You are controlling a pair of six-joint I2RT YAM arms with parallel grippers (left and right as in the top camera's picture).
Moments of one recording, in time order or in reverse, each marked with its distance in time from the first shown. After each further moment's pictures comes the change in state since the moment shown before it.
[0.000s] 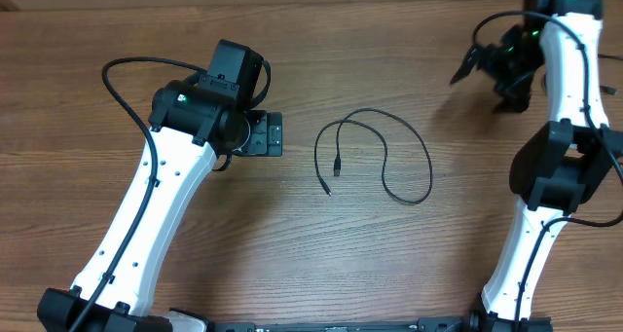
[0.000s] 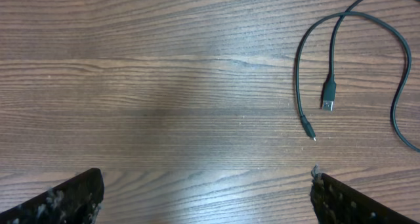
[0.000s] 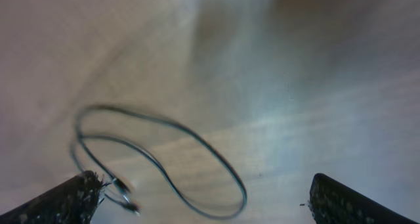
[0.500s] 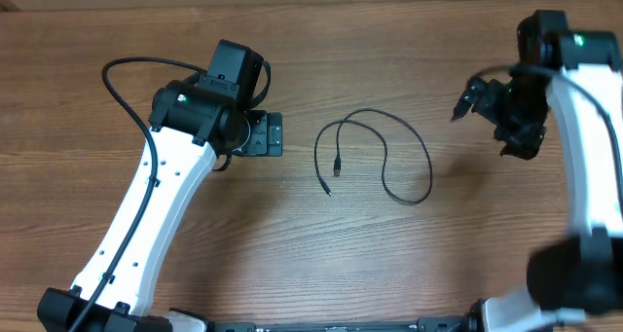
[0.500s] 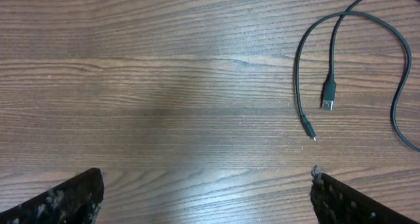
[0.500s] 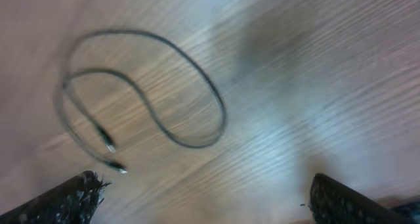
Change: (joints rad) left arm 0.000 0.000 0.000 0.000 0.000 0.000; right arm 0.108 -0.642 -0.579 0.132 0.156 0.219
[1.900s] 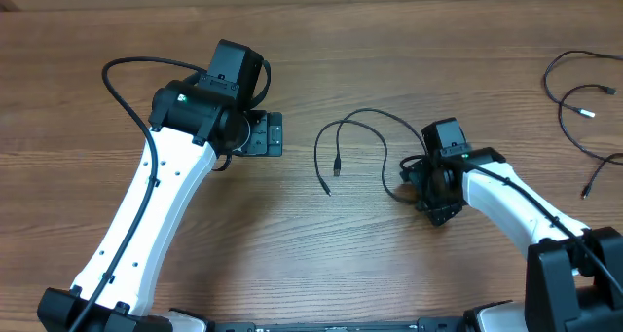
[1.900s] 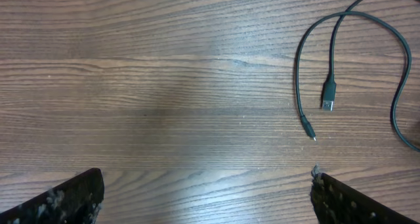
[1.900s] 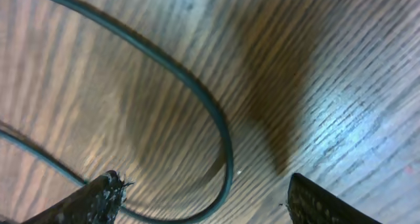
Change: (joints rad) left arm 0.000 0.000 0.000 0.000 0.000 0.000; right arm 0.289 -0.159 -0.911 0.830 0.075 0.710
